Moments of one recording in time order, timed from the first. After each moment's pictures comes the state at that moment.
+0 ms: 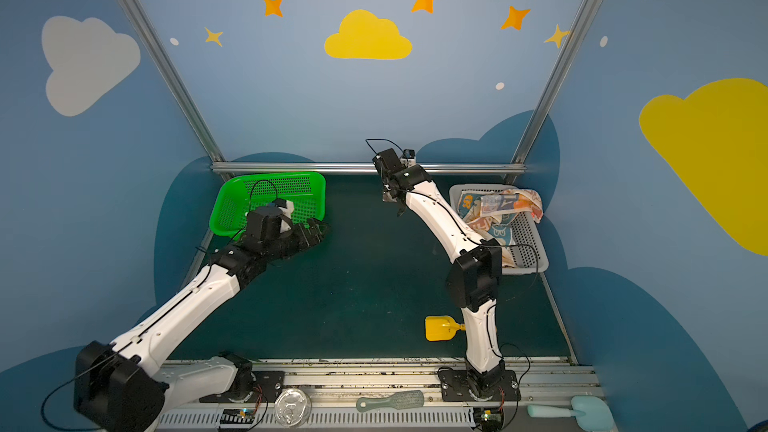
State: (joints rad) left arm -0.42 1.25 0.99 -0.34 0.15 -0.77; right arm 0.56 2.00 2.04 -1.08 0.59 0.52
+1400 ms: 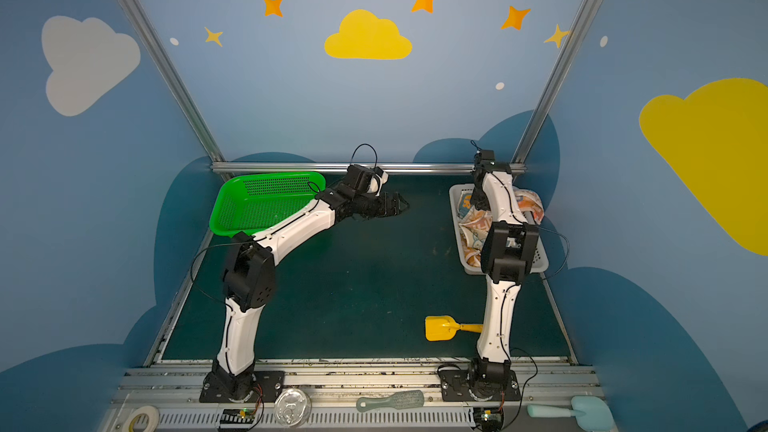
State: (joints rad) left arm -0.60 2.13 1.89 -0.42 0.39 -0.61; right arm -0.02 2.27 2.19 -1.18 0.40 0.33
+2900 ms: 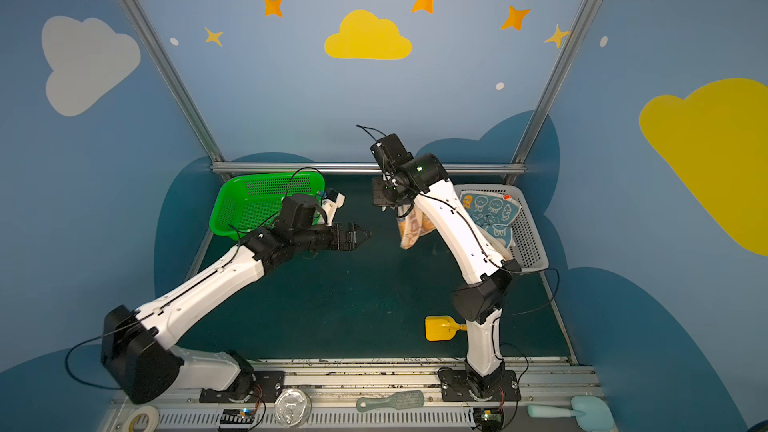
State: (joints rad) left arm -0.59 1.34 1.15 -0.39 0.35 -0.57; right arm 0.69 1.96 2.36 -1.35 0.10 0.49
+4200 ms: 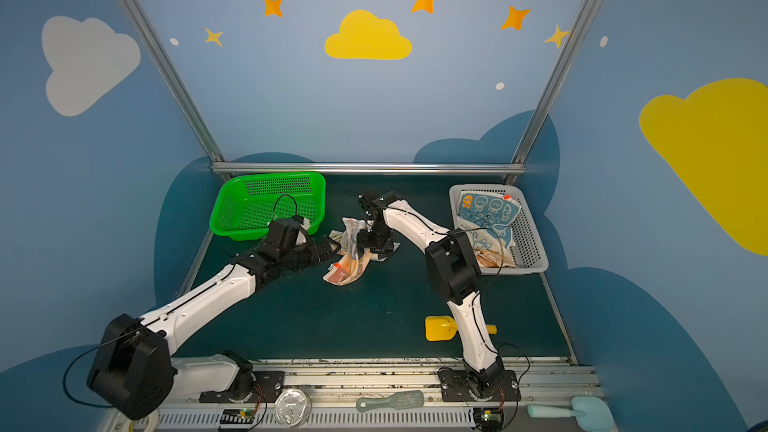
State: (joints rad) left arm -0.44 1.28 0.83 -0.29 0.21 -0.77; right arm 0.66 2.25 1.94 -1.15 -0.27 0.51
